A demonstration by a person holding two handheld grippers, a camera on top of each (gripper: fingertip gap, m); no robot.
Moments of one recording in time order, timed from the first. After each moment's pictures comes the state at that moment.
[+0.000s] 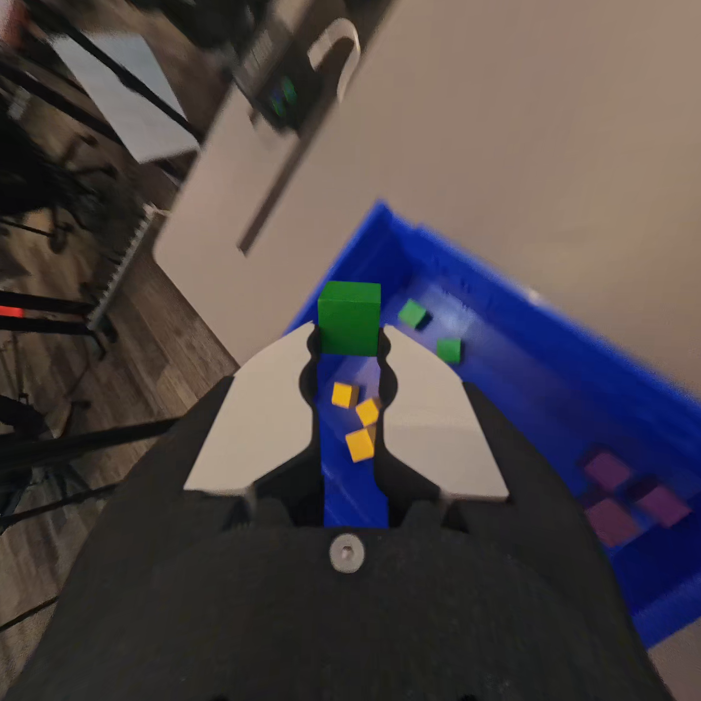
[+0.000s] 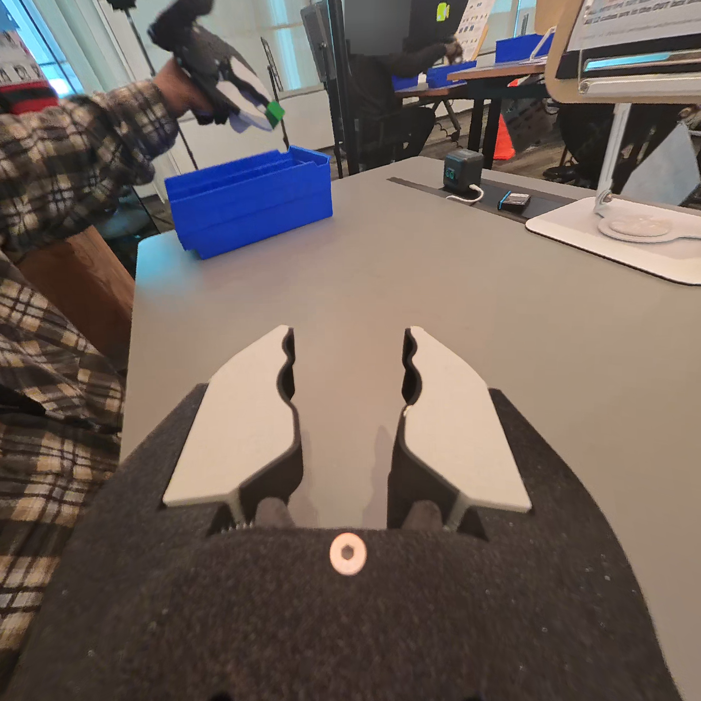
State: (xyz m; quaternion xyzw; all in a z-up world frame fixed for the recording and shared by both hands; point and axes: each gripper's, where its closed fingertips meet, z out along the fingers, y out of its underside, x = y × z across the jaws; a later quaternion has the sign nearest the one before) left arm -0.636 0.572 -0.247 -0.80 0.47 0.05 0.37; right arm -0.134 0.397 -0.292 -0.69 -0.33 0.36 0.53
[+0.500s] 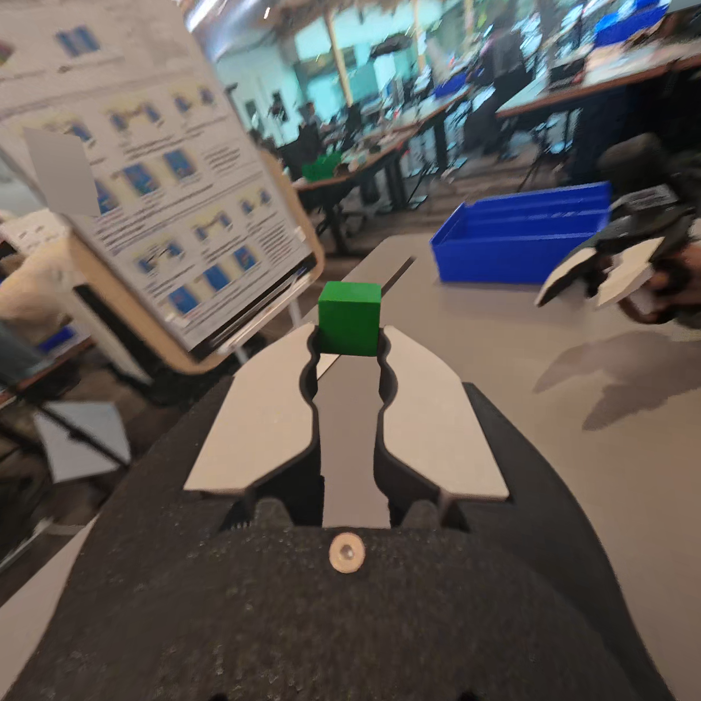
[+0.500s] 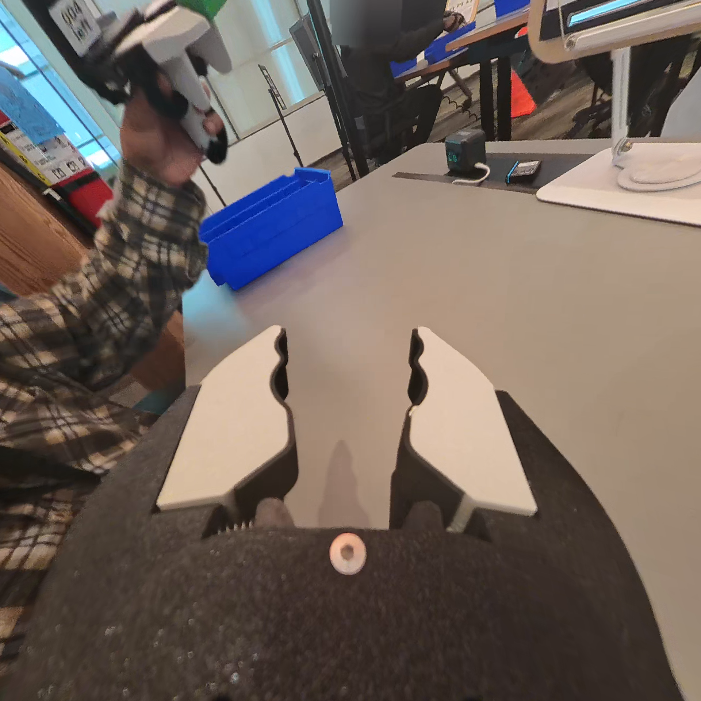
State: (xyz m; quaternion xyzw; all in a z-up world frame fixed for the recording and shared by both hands) left arm -0.335 0.483 -0.119 -0.59 0.46 -0.22 0.63; right arm -0.118 0.403 -0.272 -0.72 -0.26 0.42 0.48
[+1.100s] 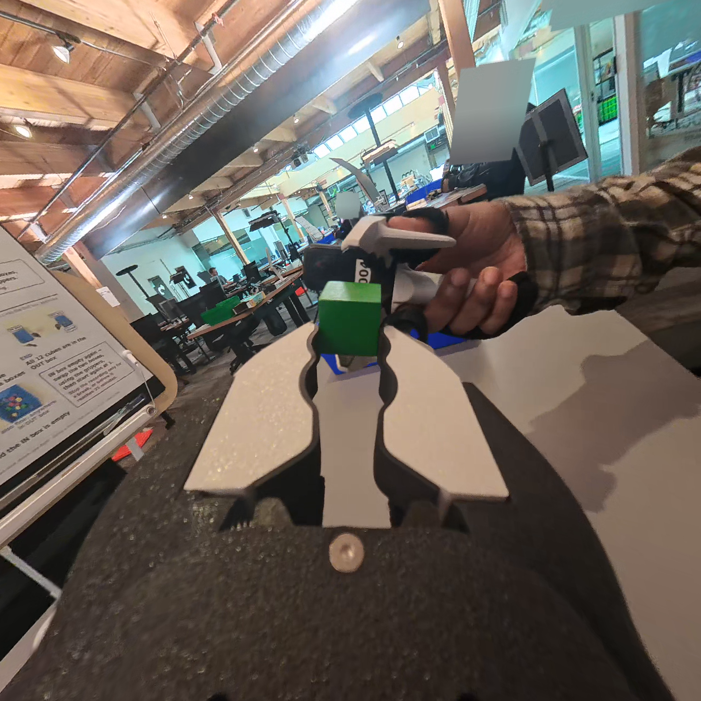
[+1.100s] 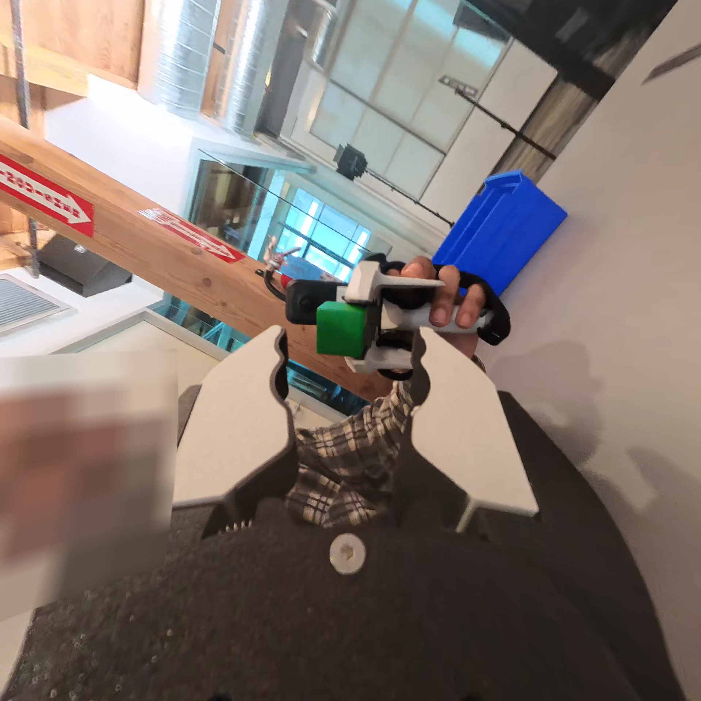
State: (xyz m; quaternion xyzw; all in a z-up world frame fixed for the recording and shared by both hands) left arm -0.199 0.431 -0.197 -0.39 0.53 -0.36 0.66; right arm -0.197 0.433 -0.191 -0.62 -0.12 0.74 0.22
